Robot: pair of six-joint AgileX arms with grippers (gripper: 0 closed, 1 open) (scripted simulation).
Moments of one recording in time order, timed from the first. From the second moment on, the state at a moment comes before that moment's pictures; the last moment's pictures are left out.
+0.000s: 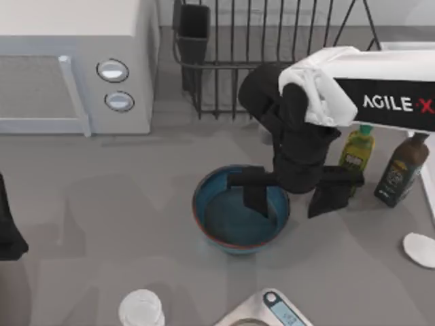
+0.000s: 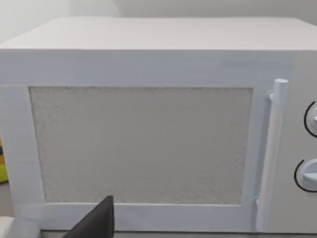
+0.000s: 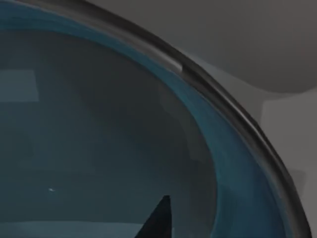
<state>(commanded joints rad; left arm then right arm) 0.00 0.00 0.00 0.00 0.00 0.00 0.62 2.13 1.51 -0.95 0.00 0.64</state>
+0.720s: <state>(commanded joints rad) 0.00 0.00 0.00 0.00 0.00 0.00 0.62 2.13 1.51 -0.95 0.00 0.64</state>
